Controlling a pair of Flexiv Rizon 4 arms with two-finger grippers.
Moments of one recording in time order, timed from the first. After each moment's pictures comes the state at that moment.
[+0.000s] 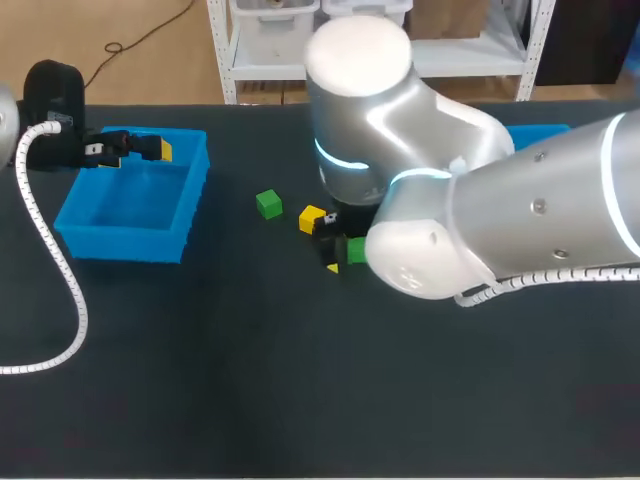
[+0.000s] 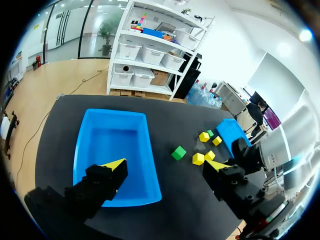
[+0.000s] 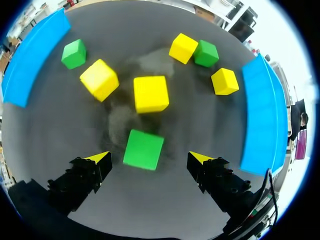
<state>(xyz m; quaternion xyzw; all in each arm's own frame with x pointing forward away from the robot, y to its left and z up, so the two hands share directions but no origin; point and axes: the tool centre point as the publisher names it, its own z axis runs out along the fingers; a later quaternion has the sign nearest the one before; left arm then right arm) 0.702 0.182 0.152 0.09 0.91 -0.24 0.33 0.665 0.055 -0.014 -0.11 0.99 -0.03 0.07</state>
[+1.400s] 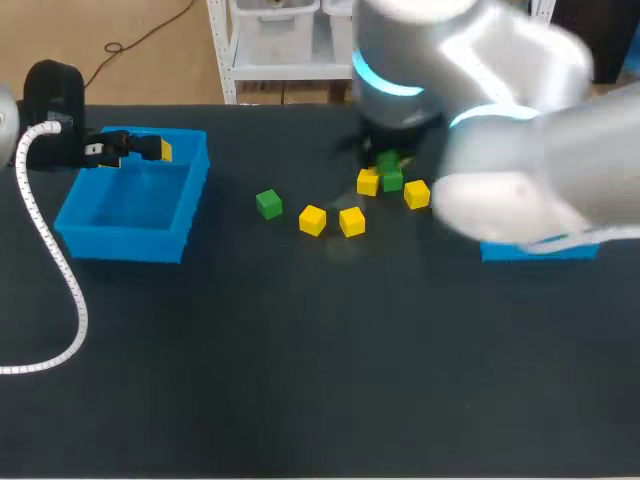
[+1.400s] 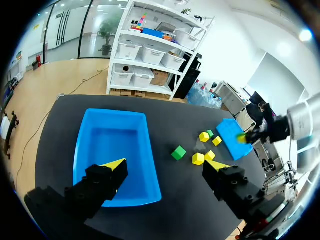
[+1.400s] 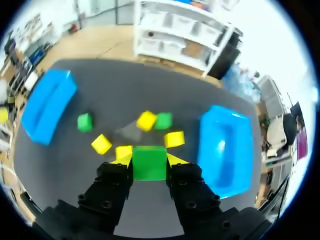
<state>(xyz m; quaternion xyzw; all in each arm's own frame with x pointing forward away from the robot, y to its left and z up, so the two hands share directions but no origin) 0.702 0.182 0.152 0.09 0.91 -0.24 0.33 0.731 0.012 0.125 -0.08 0.97 -0.02 0.22</state>
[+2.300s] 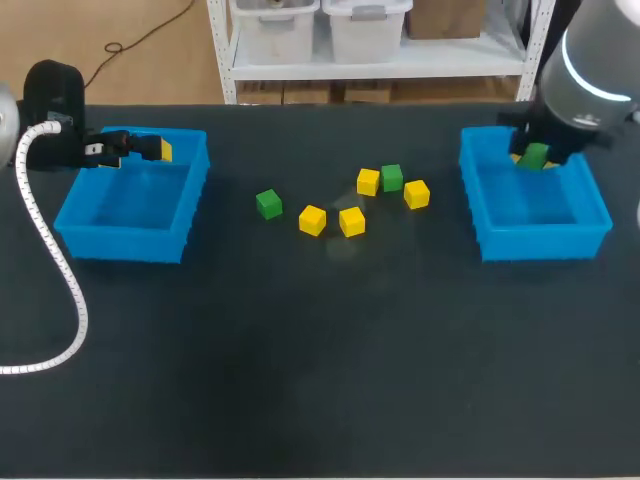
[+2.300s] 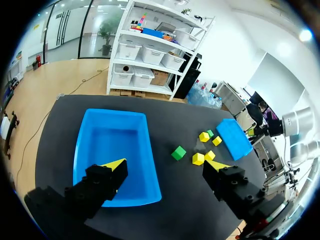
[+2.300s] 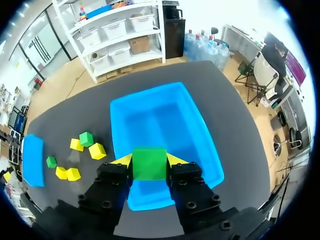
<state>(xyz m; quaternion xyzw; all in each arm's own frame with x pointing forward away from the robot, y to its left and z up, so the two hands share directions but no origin) 0.702 0.182 0.152 0.09 0.91 -0.24 0.33 0.732 -0.164 0.105 0.15 0.96 0.02 0.23</state>
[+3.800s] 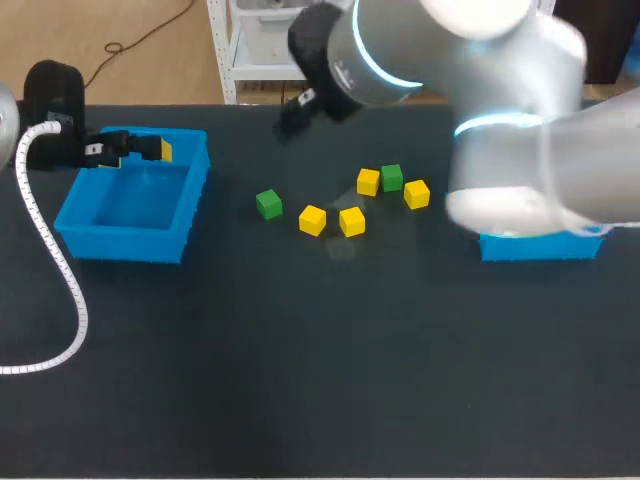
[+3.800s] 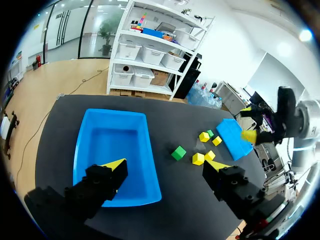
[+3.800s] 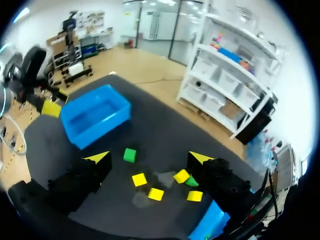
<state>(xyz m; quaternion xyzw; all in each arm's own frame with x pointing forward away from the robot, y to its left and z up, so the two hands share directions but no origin) 0.702 0.182 0.152 0.09 0.91 -0.24 0.33 0.747 0.129 0.168 -0.33 0.88 0.06 0.33</state>
